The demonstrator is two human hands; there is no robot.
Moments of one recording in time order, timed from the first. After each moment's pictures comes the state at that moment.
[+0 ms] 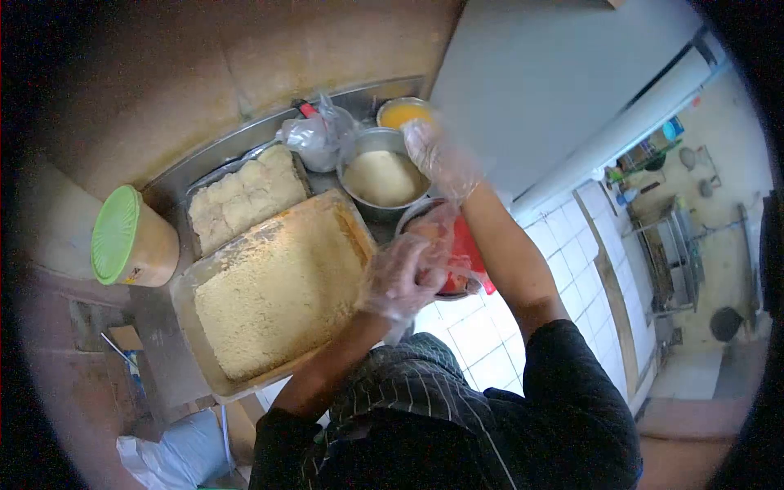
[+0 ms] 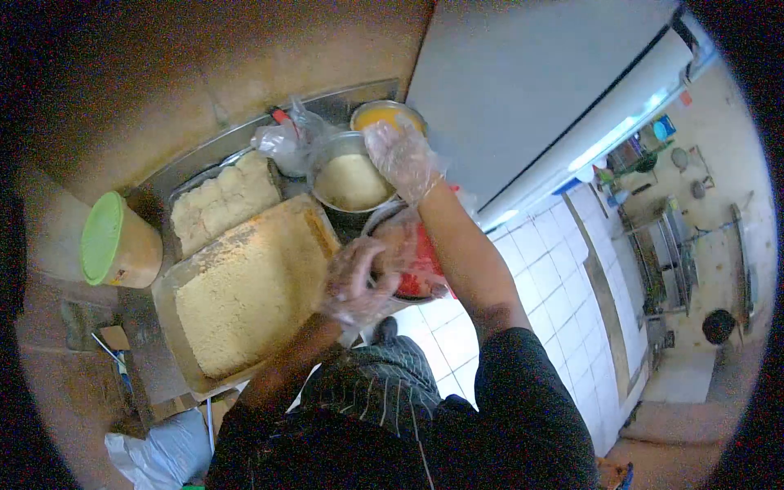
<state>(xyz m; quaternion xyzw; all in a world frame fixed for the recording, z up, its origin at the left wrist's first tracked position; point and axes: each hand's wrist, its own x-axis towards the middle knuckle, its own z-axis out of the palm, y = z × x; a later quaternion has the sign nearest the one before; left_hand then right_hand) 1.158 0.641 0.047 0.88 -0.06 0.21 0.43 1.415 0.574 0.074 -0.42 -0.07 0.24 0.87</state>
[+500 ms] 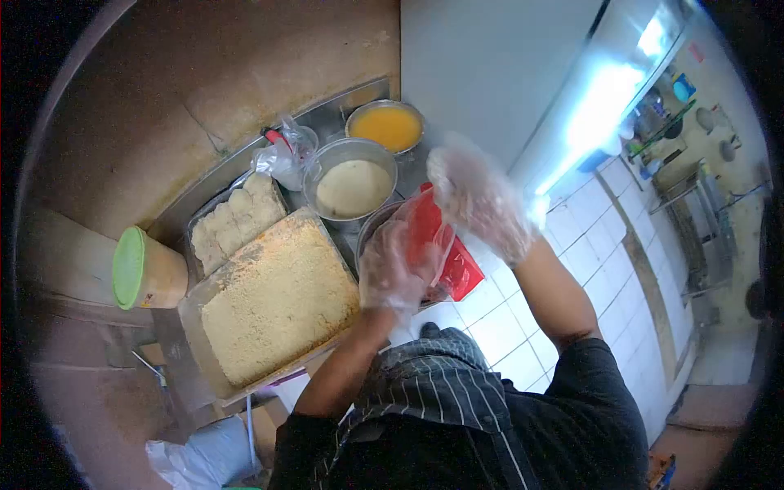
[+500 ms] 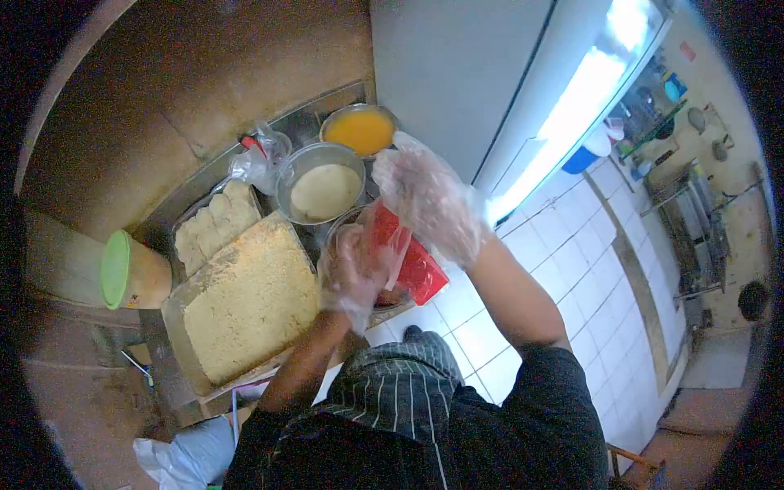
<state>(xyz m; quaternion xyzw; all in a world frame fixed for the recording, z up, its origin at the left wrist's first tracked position) 1.219 0.544 0.054 0.88 0.02 0.29 0.39 1.337 0.405 0.160 -0.85 -0.41 -0.08 0.31</state>
